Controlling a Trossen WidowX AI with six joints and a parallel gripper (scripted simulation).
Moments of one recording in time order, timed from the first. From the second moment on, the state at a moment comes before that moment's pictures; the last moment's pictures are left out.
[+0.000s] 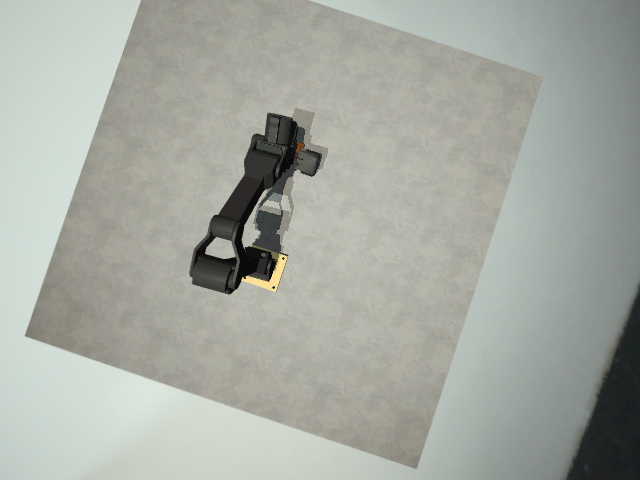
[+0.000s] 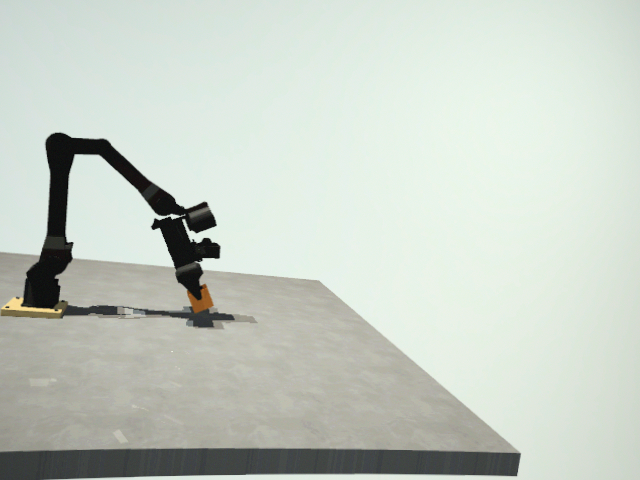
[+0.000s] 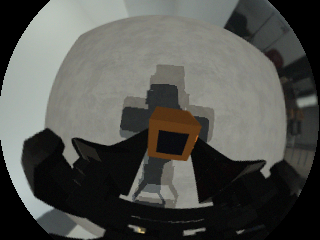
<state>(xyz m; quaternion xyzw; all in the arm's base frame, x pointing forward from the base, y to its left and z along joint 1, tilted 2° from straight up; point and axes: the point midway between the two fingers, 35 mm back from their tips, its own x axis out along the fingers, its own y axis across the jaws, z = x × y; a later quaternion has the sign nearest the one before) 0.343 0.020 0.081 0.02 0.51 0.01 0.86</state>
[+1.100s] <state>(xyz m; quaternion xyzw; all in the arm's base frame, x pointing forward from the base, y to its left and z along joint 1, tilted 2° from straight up) 0.352 0.022 0.054 0.02 0.30 0.01 0.96</state>
